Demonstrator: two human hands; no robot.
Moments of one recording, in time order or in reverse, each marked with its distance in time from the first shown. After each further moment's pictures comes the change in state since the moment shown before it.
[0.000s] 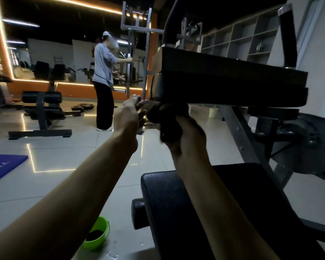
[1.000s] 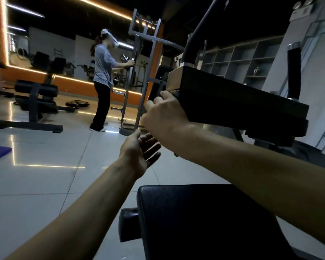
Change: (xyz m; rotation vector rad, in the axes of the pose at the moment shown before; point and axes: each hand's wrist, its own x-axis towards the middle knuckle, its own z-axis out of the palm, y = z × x) left_hand 0.000 -0.038 -0.024 -0.248 -0.038 -0.485; right_hand 0.059 -0.025 0.090 -2.771 -0.652 -1.002
